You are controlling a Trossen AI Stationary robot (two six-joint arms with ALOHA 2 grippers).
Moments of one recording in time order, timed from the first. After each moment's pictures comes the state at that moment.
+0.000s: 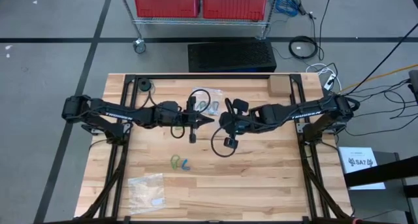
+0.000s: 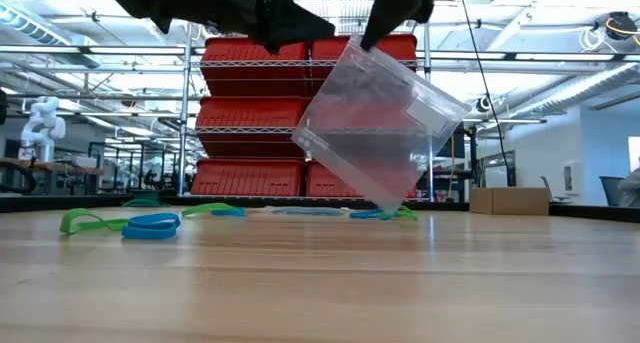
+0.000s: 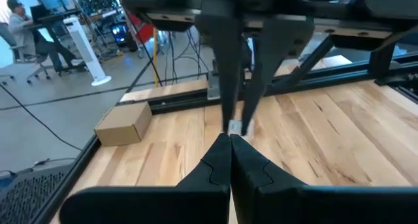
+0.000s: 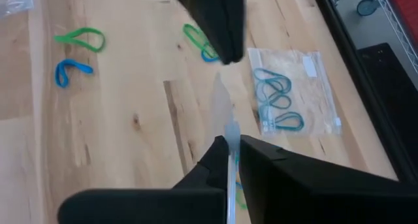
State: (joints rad) left arm 0.04 1.38 0.76 0.48 0.02 0.22; right arm 0.15 1.61 1.48 -0.84 0.40 0.25
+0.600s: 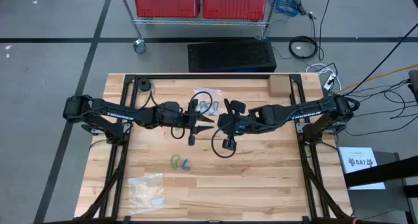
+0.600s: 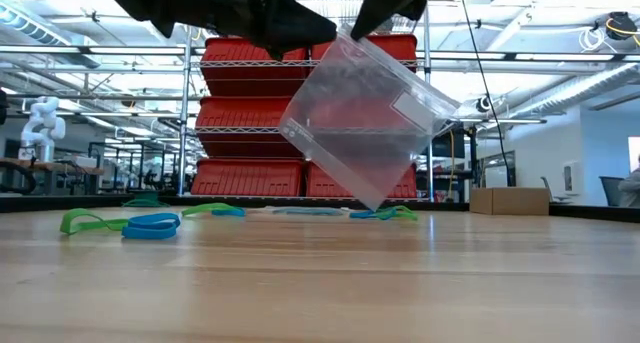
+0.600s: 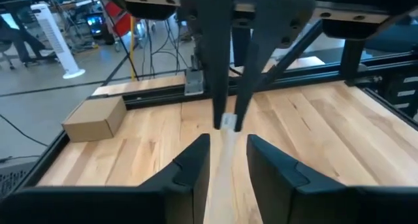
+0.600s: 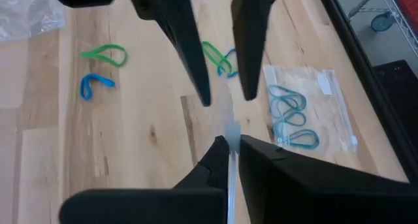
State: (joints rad) left arm 0.04 1.39 0.76 0.47 0.10 0.16; right arm 0.15 1.61 1.48 -0.77 0.36 0.22
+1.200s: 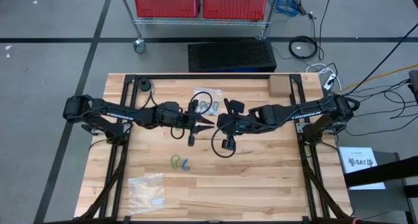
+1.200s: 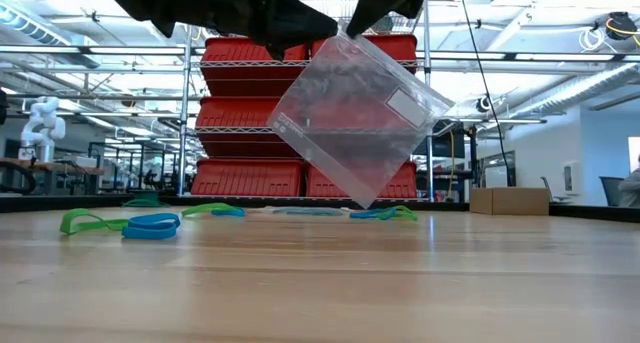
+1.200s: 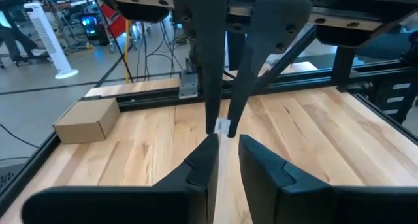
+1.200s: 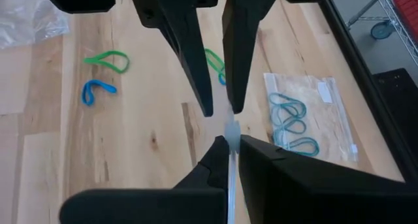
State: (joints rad) left arm 0.04 1.39 0.76 0.48 0.12 0.14; right arm 0.15 1.61 1.48 -0.75 0.36 0.20
